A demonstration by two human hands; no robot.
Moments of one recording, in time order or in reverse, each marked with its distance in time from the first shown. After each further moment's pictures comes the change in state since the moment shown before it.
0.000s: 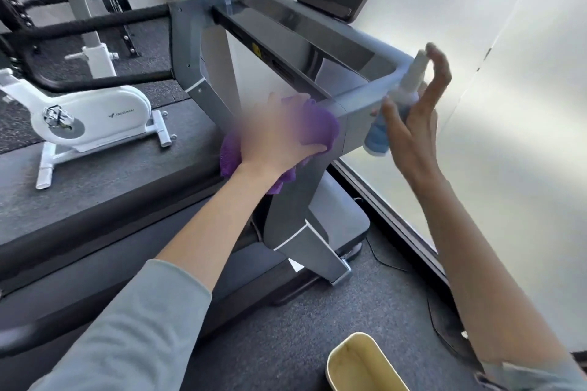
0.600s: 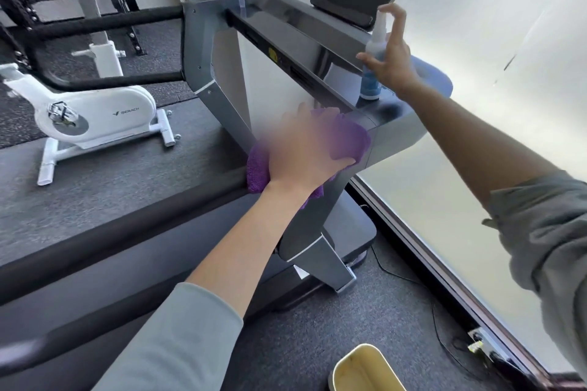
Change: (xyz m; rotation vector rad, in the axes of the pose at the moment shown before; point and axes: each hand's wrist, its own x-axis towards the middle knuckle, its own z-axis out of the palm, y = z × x) left_hand 0.000 0.000 0.006 -0.028 0.070 0.015; right_hand 0.154 0.073 0.074 -0.309 -0.312 0.009
